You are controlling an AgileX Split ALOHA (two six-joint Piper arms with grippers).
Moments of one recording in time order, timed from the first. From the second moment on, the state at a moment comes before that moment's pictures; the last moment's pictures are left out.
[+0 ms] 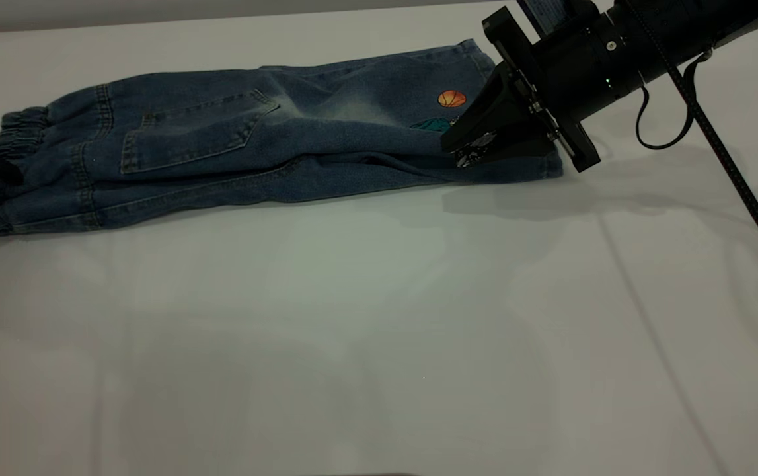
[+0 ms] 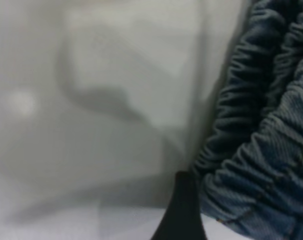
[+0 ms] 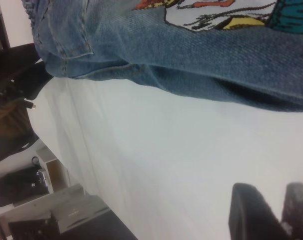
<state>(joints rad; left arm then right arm) 0.46 2.15 -0.98 -1.18 0.51 0.86 0.14 2.38 -1.35 1.38 0.99 -0.77</state>
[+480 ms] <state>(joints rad) 0.46 2.21 -0.99 -1.33 0.55 0.86 0.14 2.38 -1.35 1.38 0.99 -0.77</state>
